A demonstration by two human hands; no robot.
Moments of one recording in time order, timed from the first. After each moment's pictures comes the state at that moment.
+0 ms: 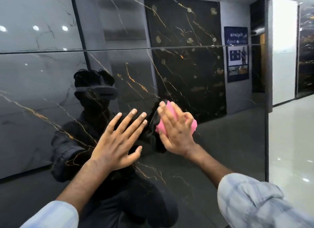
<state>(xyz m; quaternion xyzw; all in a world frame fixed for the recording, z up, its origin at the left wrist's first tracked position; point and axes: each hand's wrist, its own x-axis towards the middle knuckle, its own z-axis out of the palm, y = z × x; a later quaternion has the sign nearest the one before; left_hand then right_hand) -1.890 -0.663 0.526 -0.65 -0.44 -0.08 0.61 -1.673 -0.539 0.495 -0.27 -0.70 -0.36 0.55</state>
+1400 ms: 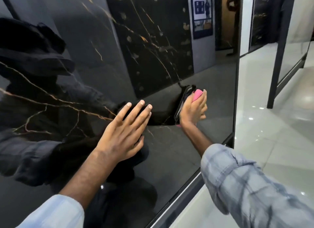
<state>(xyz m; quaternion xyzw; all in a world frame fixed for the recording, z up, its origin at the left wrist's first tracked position) -1.872 -0.639 0.415 -0.74 -0.36 -0.01 0.57 -1.649 -0.502 0.360 -0.64 -0.28 0.17 0.70</state>
